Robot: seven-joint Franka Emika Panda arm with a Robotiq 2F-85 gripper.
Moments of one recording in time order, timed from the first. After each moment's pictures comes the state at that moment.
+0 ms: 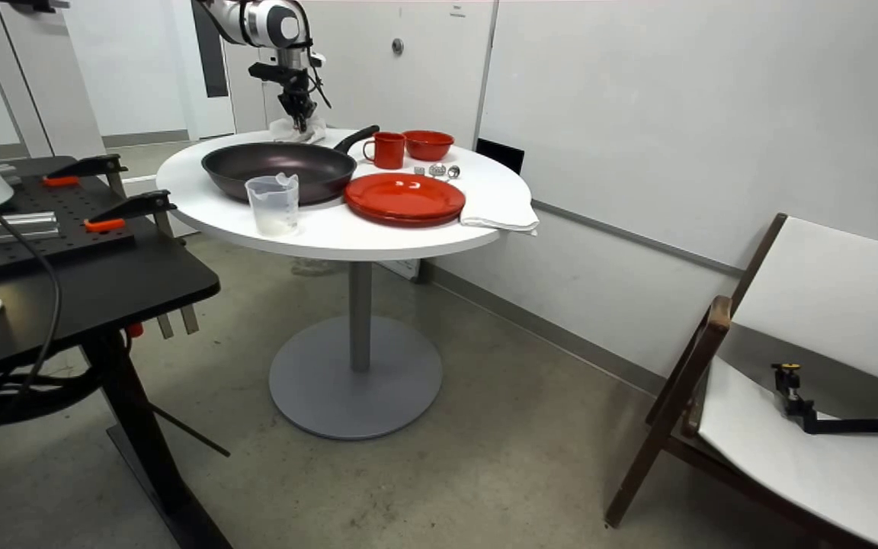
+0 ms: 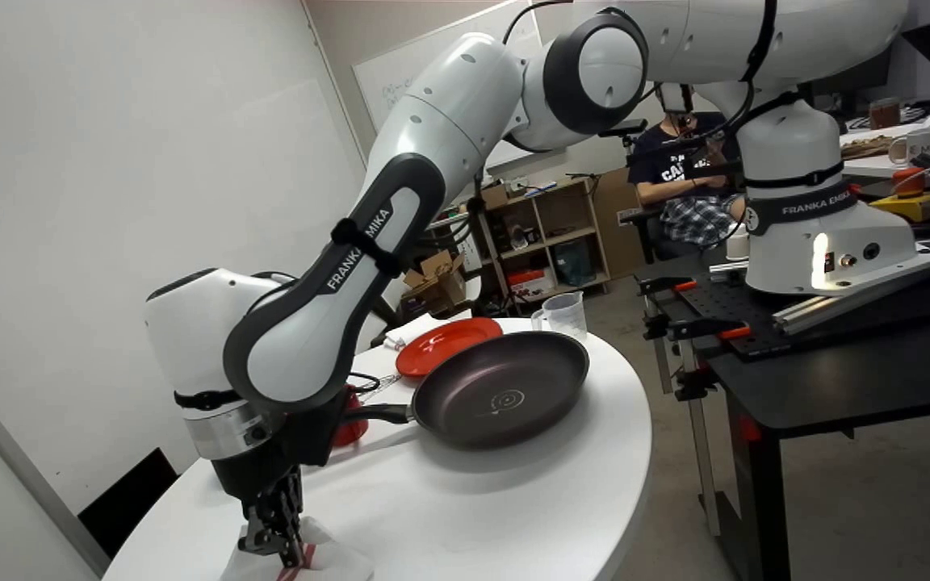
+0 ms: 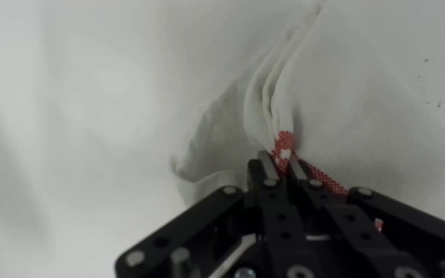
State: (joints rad) arm 0.40 1.25 0.04 -0.89 -0.07 2.27 0.24
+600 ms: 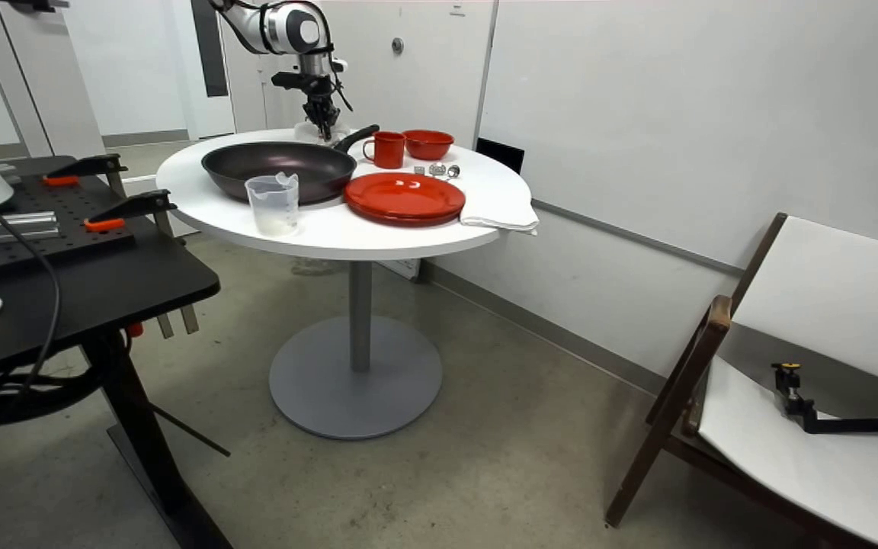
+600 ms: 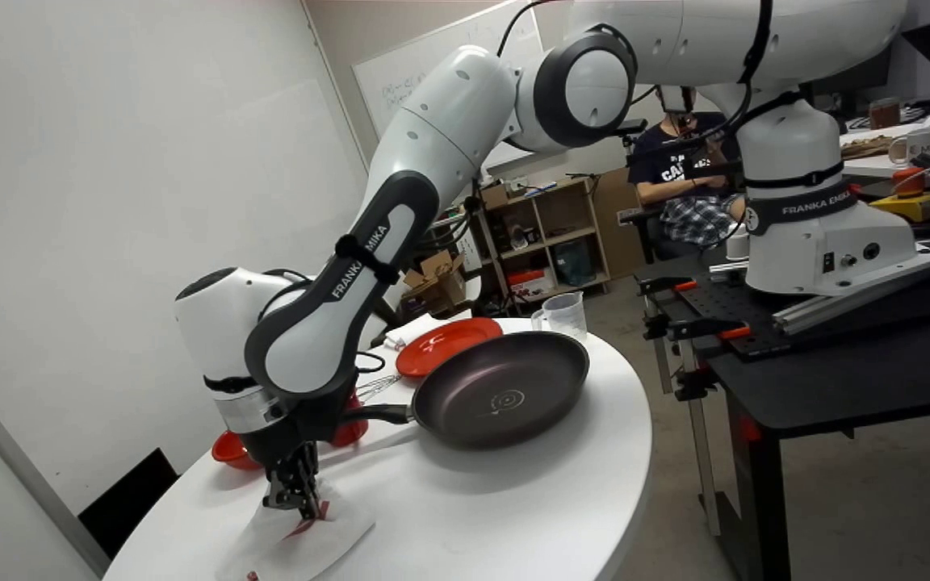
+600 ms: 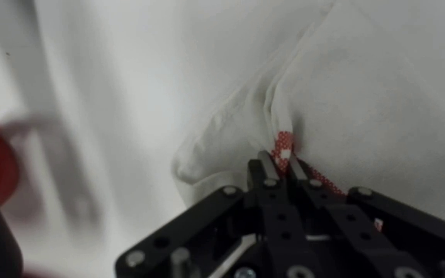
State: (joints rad) arm 0.36 1.26 -0.05 -0.89 -0.07 2.26 0.26
